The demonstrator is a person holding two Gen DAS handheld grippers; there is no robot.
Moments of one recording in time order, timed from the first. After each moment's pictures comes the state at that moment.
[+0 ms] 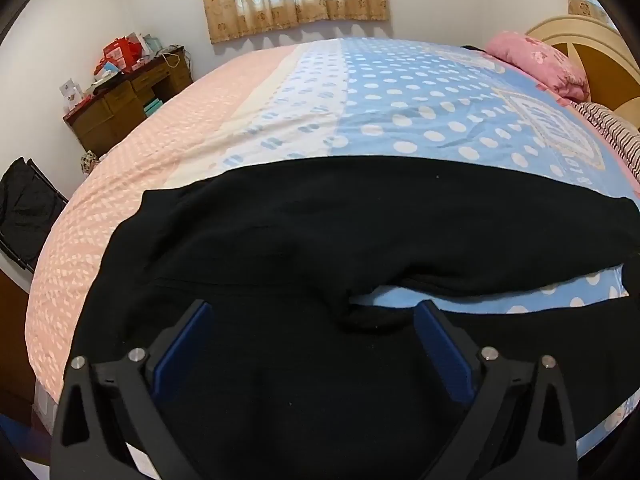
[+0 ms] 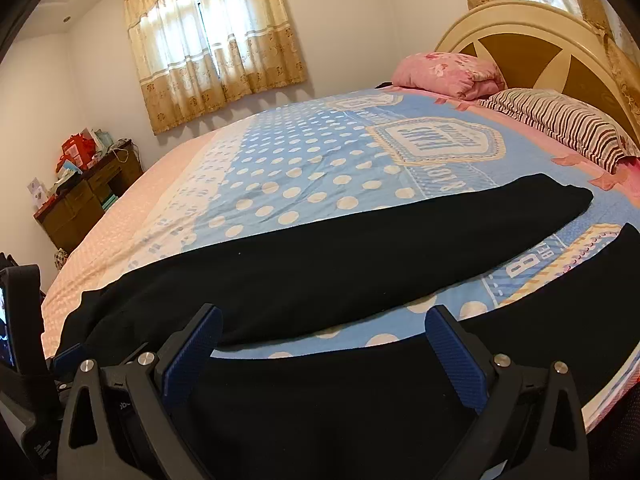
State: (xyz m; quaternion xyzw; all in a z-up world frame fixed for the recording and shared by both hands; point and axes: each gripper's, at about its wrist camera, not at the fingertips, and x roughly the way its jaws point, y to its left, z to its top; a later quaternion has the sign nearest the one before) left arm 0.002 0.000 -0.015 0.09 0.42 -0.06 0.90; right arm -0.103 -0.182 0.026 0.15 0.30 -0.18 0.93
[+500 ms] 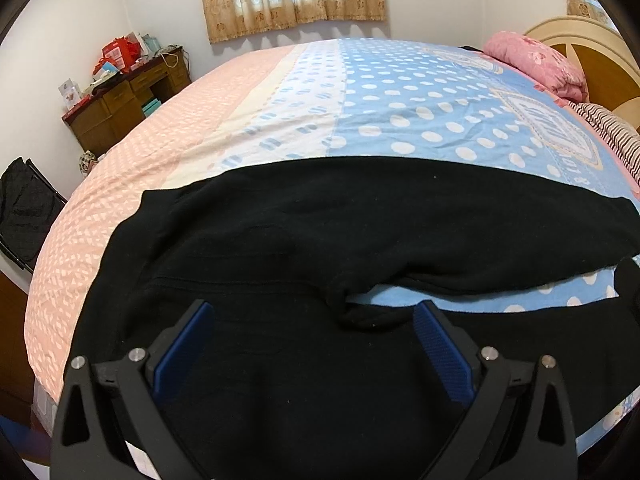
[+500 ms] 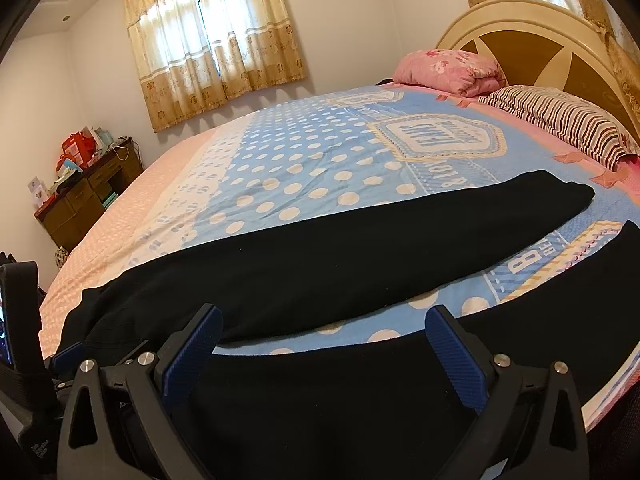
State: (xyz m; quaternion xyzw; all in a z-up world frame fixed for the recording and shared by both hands) left arm 0.001 -0.001 -0.012 0.09 0.42 -0.06 0.90; right arm -0.102 -0.180 0.023 0.16 0.30 -0.18 0.92
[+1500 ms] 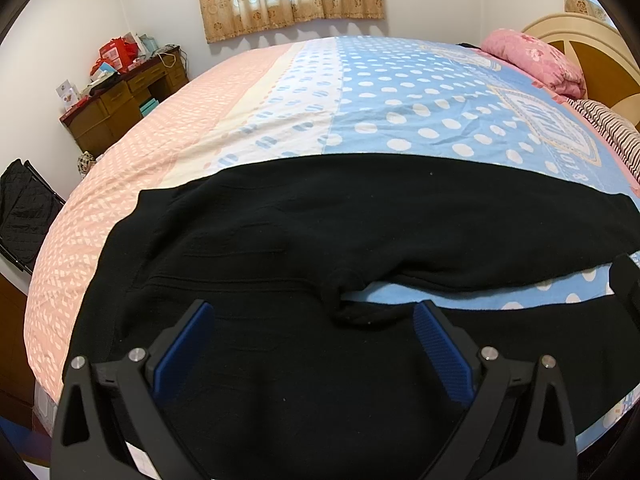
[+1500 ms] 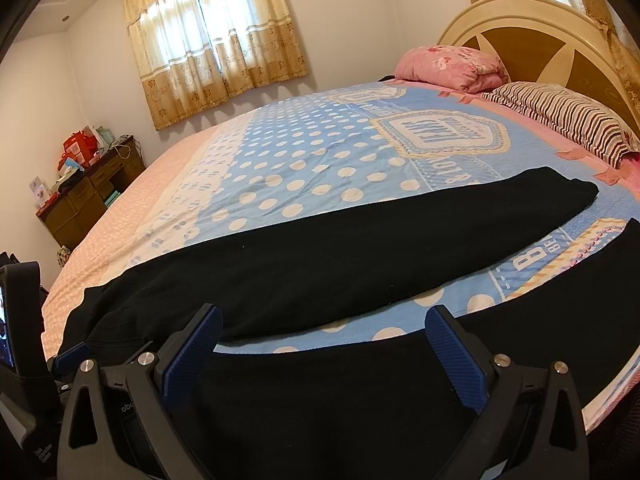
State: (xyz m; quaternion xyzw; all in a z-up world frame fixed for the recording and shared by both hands) left arm 0.000 -0.003 -0.013 0.09 0.43 -0.06 0.90; right arm -0.101 -0.179 0.022 0.16 0.31 -0.18 0.92
